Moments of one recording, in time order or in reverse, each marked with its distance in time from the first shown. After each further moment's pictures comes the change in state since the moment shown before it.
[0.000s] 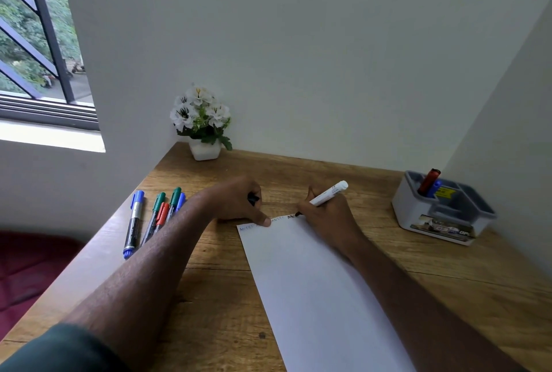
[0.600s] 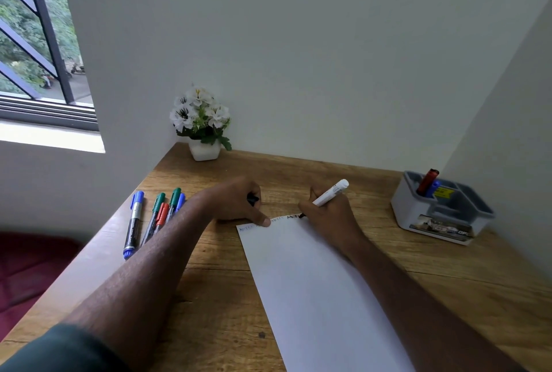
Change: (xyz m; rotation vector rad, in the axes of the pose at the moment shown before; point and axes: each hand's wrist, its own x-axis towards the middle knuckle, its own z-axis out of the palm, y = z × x) left_hand 0.000 0.000 0.001 0.003 0.002 0.006; right_hand -0.001 -0.002 -0.002 -0.045 0.048 0.028
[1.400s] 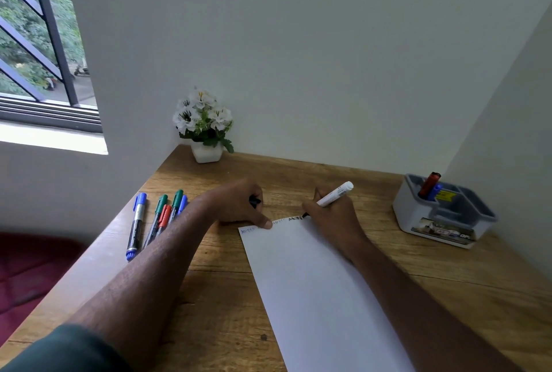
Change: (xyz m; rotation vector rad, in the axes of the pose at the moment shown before) left_hand 0.000 0.001 -0.001 0.014 0.000 -0.015; right_hand 0.000 -0.003 -0.001 0.005 0.025 0.013
